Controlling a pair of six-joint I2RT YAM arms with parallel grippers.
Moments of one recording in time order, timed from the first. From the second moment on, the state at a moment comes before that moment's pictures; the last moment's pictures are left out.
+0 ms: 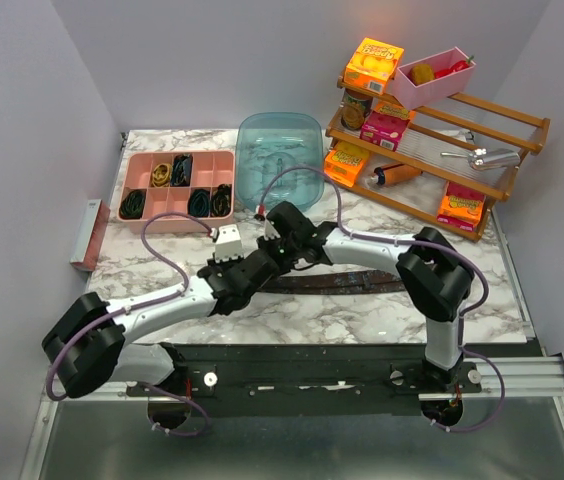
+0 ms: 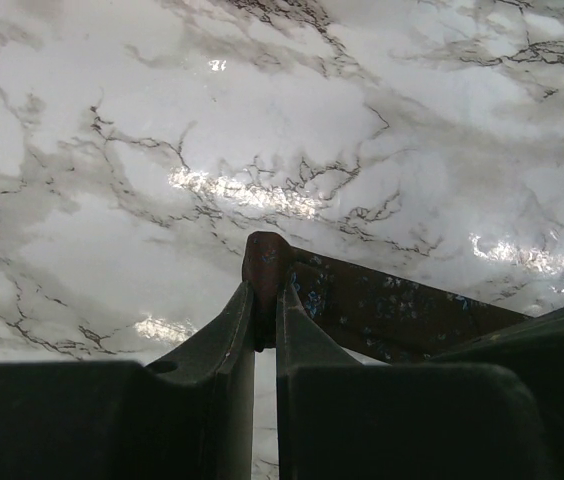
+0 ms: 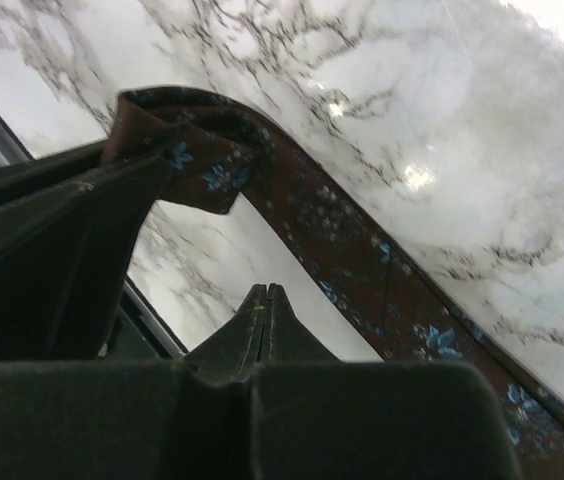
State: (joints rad) left arm -0.88 1.24 0.65 -0.50 -0.81 -0.94; right arm 0.89 1.94 1.31 -0.23 -0.35 0.51
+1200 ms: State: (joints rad) left arm -1.10 1.85 1.09 -0.92 -1.04 -0.93; right arm 0.66 1.71 1.02 -0.24 -0.32 0.47
